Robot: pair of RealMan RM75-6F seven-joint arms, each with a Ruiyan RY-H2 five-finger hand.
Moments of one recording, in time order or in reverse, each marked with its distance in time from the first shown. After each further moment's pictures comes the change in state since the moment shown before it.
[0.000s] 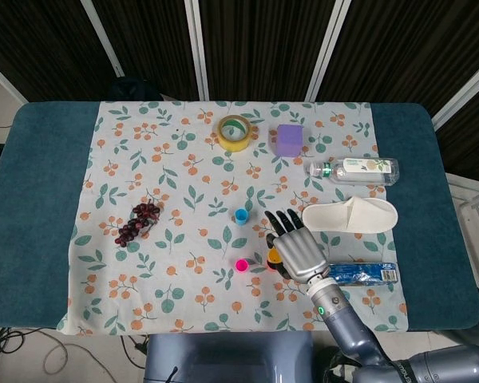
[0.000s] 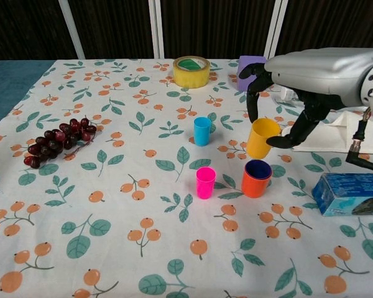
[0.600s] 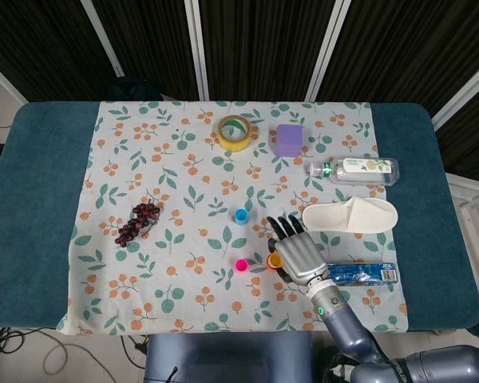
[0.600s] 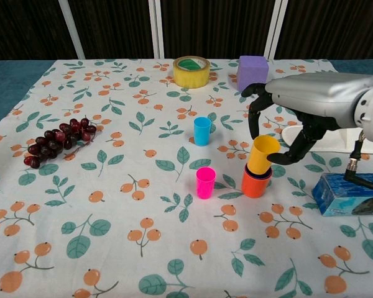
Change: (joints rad) left arm 0.000 0.000 0.000 0.003 -0.002 -0.002 0.000; right arm -0.028 -0.039 -0.016 0.072 -0.008 -0.037 0.043
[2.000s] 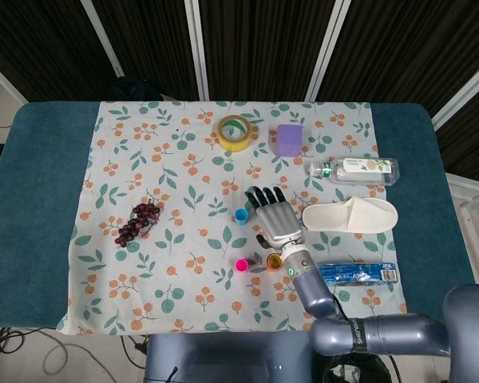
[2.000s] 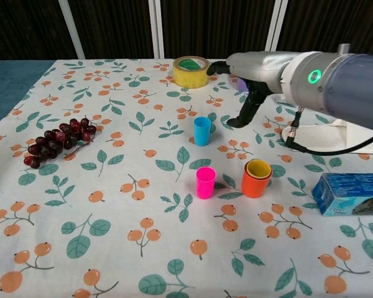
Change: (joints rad) left arm 0.001 0.000 -0.003 0.000 -0.002 0.001 -0.010; right arm 0.181 -0.172 0.222 0.287 0.277 -0.094 -0.031
